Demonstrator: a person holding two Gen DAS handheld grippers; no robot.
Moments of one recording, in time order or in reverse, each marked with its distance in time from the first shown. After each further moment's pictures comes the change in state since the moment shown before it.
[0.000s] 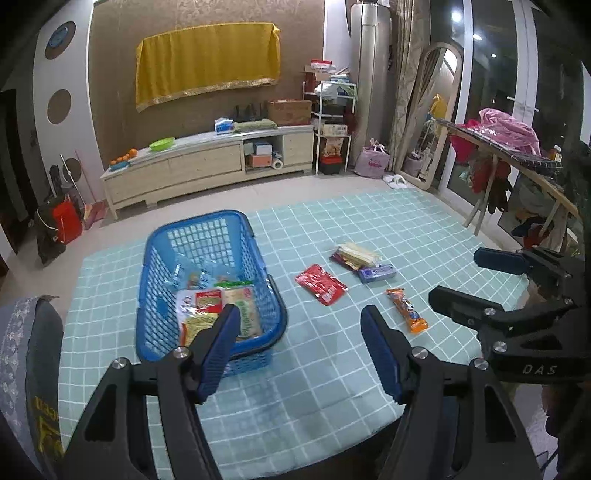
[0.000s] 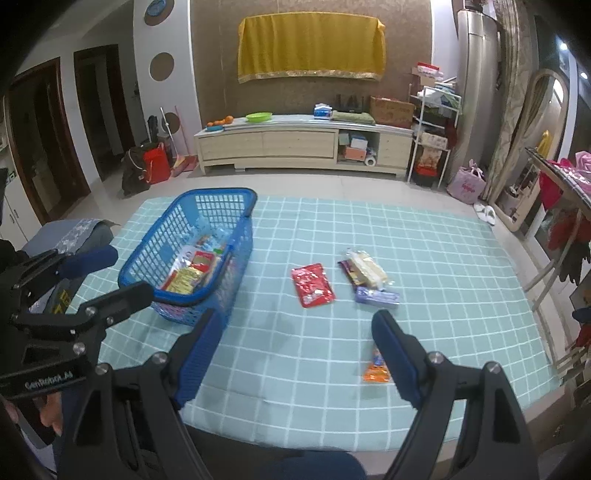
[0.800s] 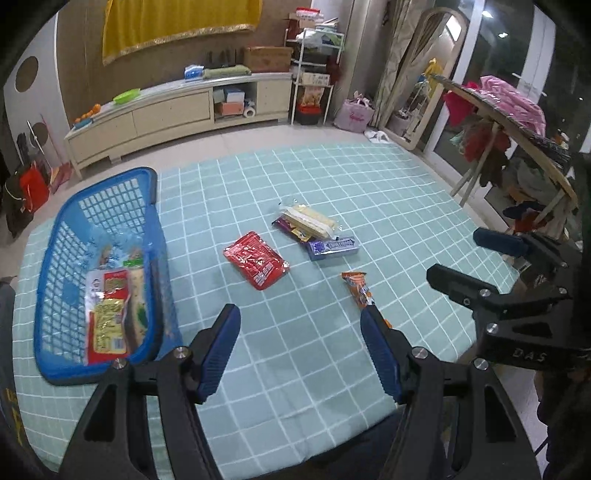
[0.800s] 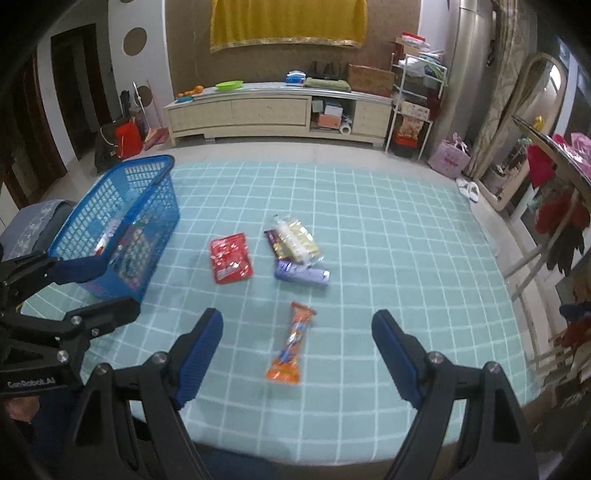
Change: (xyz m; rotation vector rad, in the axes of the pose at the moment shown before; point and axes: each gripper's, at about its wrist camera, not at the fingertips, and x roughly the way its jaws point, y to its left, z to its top) left arm 0.108 -0.073 0.022 -0.044 0.212 -0.093; right arm 0.054 -0.102 0.003 -0.007 0.127 -0.060
